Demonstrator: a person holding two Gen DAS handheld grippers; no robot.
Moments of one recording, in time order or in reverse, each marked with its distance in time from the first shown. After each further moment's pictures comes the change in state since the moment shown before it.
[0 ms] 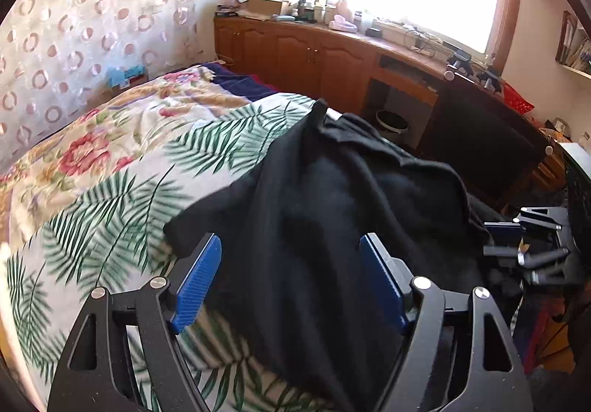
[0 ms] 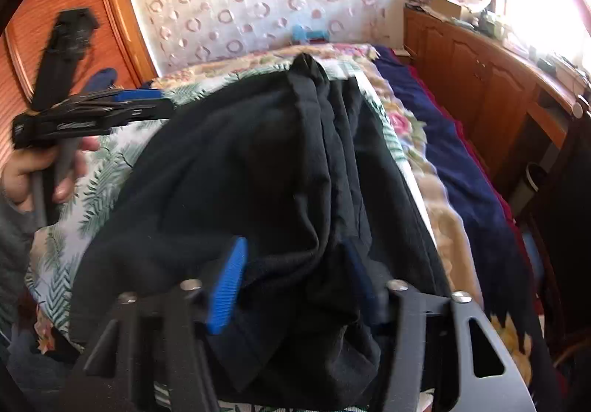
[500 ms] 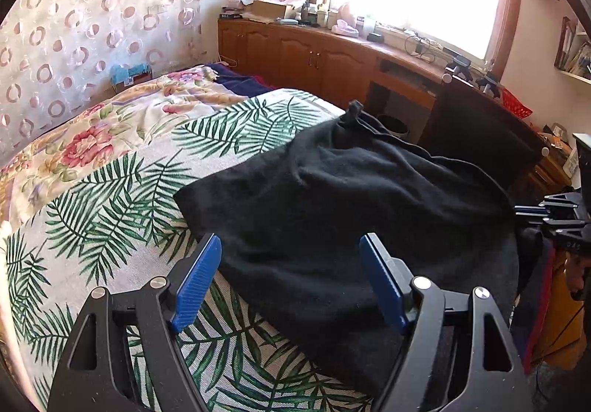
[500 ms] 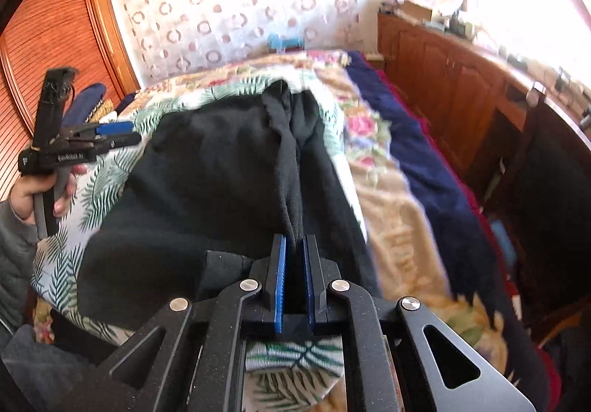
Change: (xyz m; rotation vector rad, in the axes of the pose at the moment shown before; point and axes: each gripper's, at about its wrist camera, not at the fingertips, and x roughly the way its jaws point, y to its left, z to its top) left arm -0.006 0.005 -0.021 -0.019 -0.016 -0.005; right arm -0.060 -0.030 -0.026 0.042 -0.017 -0.055
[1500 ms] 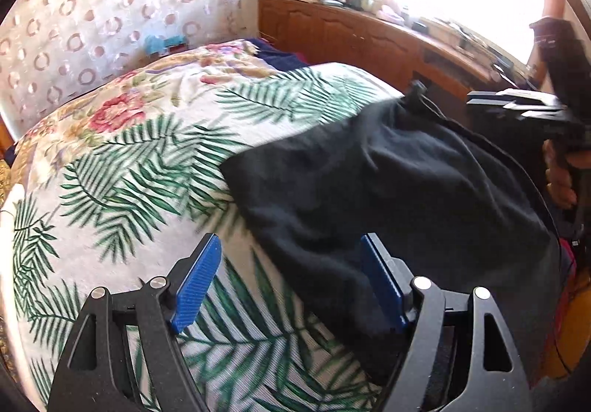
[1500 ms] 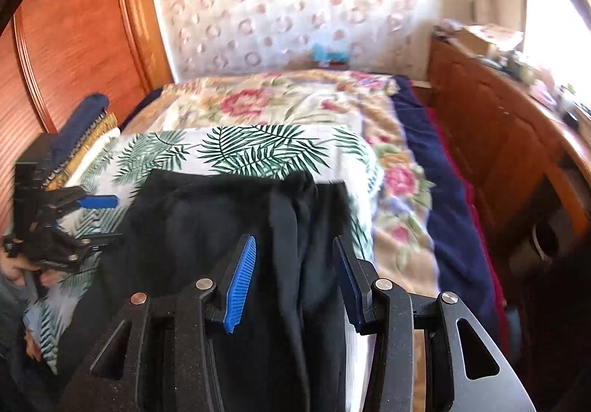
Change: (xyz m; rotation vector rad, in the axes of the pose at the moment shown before) left arm 0.024 0.034 -0.004 -0.108 0.061 0.130; right arm 0.121 0.005 0.139 -0.184 -0.030 0.112
